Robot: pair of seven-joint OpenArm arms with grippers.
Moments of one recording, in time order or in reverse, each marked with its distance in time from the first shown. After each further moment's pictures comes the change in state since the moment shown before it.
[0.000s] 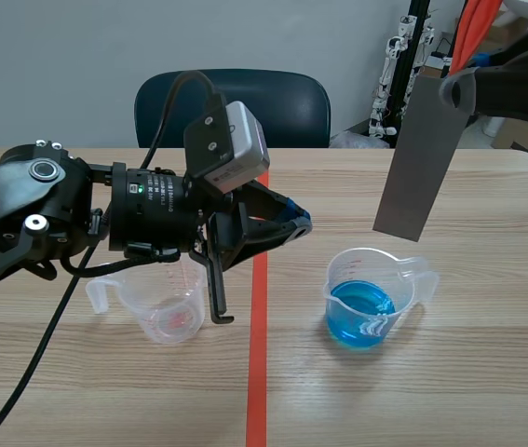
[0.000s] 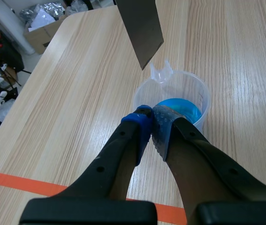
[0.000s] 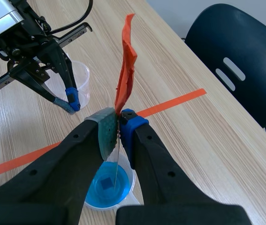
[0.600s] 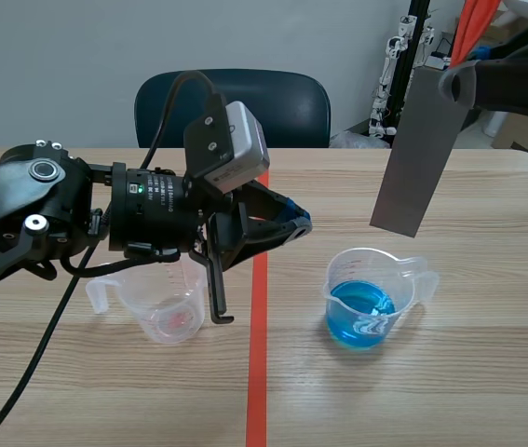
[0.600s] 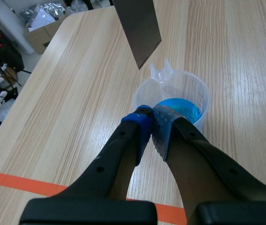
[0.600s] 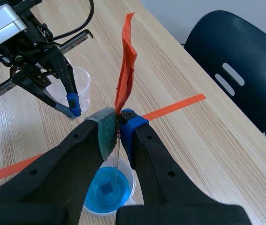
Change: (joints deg) left arm 0.0 0.0 0.0 0.0 0.0 0.0 0.0; right arm 0.0 0.0 0.0 0.0 0.0 0.0 1.5
